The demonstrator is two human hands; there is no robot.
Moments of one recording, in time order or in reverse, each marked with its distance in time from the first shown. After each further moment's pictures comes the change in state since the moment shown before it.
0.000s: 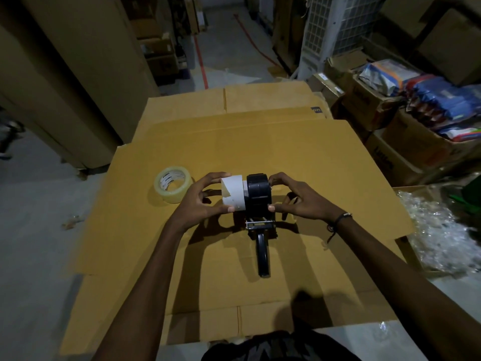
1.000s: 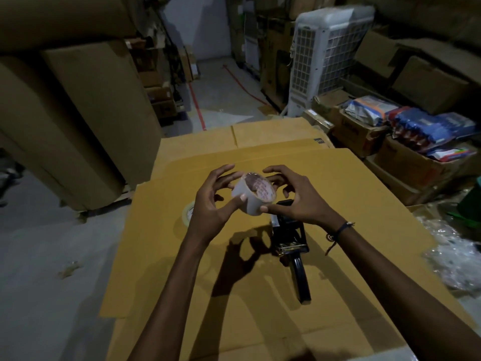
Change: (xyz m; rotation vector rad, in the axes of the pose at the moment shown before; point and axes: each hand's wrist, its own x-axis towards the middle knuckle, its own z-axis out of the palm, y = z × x) left_hand -0.018 0.063 -0.060 -0.031 0.191 0.252; right_hand 0.046 -0.134 0.033 -0.059 0.338 -0.125
